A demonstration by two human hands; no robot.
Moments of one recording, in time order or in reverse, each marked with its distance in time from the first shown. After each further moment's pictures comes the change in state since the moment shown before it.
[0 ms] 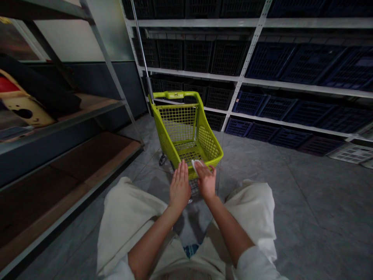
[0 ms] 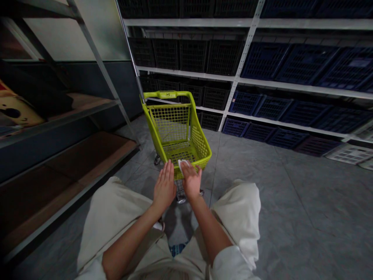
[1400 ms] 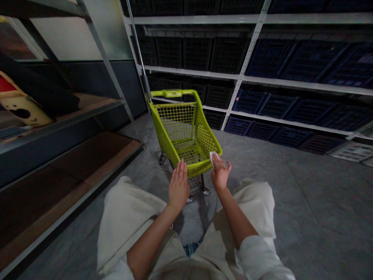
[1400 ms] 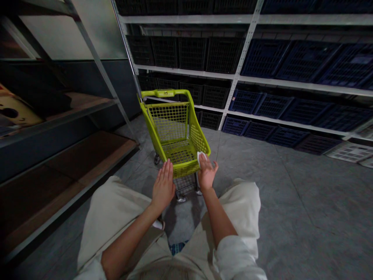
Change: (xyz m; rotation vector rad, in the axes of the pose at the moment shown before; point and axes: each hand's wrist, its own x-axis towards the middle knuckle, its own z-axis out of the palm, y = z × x) left_hand 0.000 -0.002 -0.004 -0.019 -0.006 0.018; right_hand -0.001 0.065 -0.003 -0.091 0.121 0.168
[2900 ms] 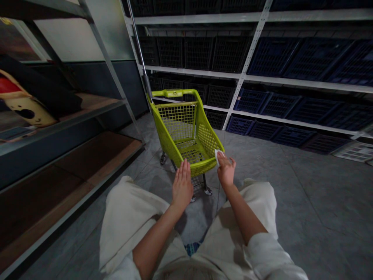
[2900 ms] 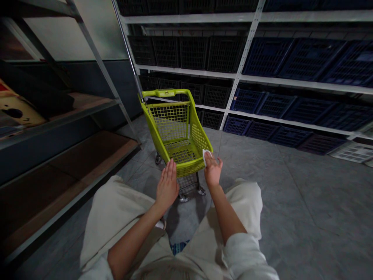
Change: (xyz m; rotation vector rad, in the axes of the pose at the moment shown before) left_hand 0.001 0.008 0.010 -0.031 0.034 0.001; right_hand 0.013 0.026 -0.009 -0.040 -0.069 -0.023
